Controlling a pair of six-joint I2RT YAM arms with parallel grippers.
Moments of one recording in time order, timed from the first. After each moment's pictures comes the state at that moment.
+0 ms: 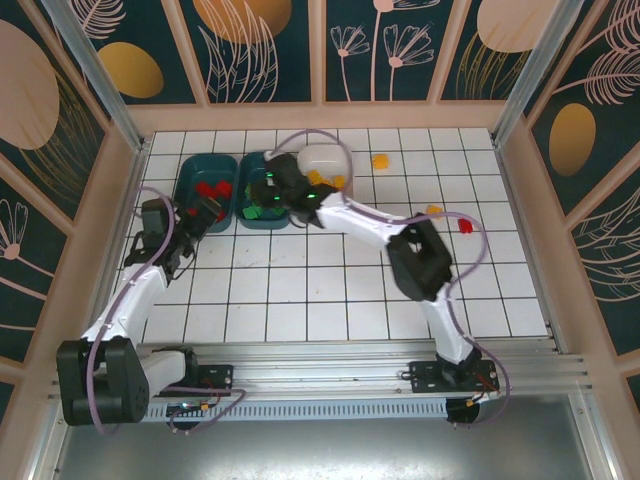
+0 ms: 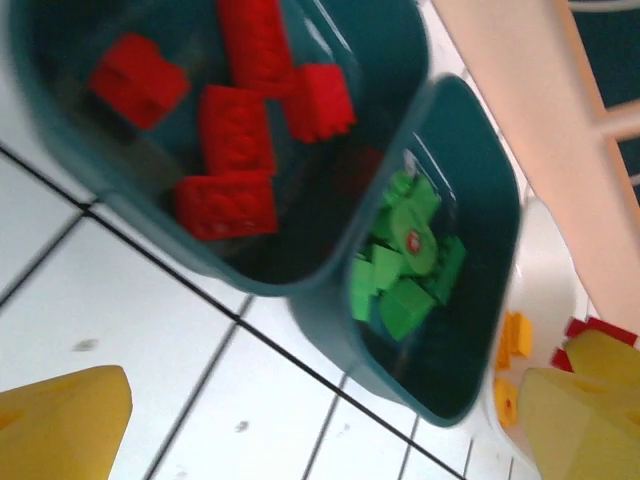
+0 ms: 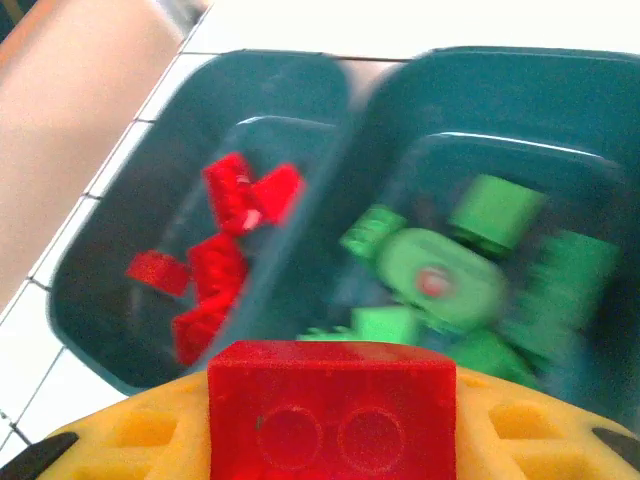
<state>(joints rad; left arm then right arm) 0.05 1.14 0.66 -0.18 0.21 -0.90 0.87 2.22 1.88 -0.20 0.05 0.45</state>
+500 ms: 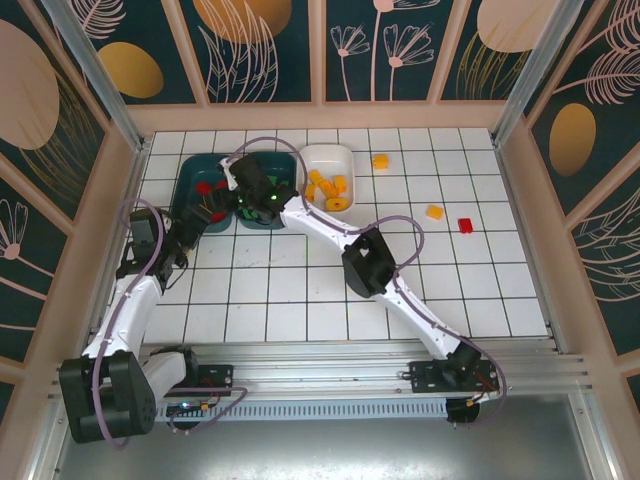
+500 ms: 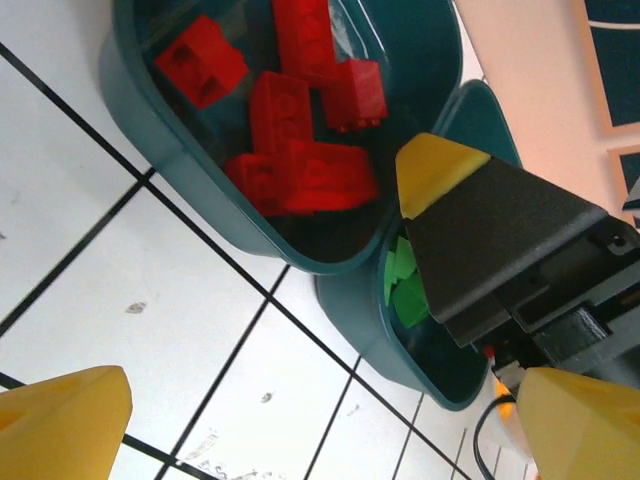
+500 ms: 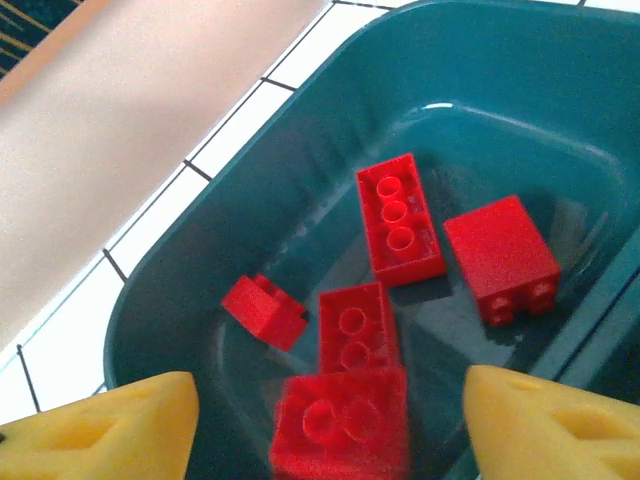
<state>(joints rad) 0.12 1.07 0.62 -0.23 0.29 -0.92 0.90 2.73 2.58 -0.35 -0.15 0.36</state>
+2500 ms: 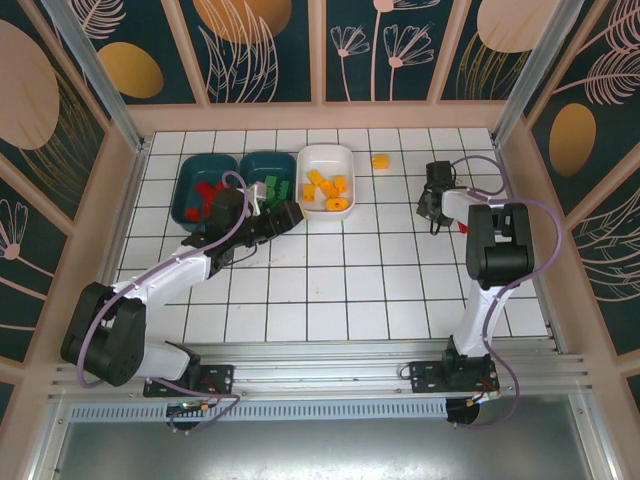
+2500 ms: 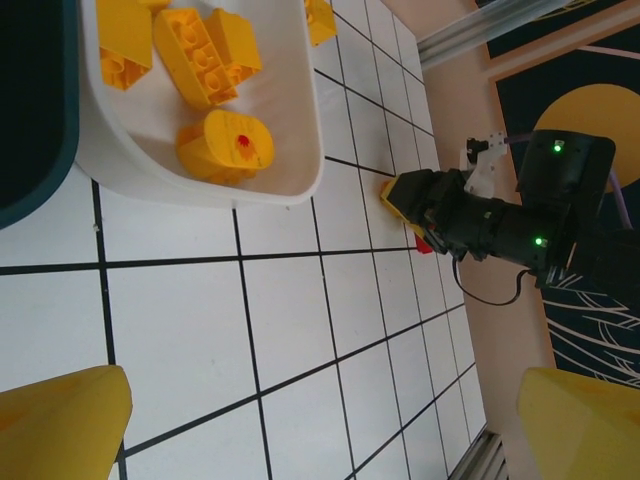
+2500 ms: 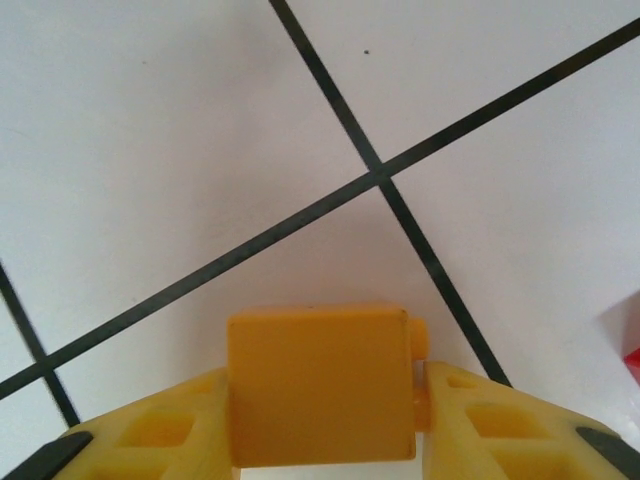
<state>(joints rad) -0.43 1.39 0.77 0.13 0.47 -0.87 0.07 1.95 1.21 -0.32 0.20 0.49</state>
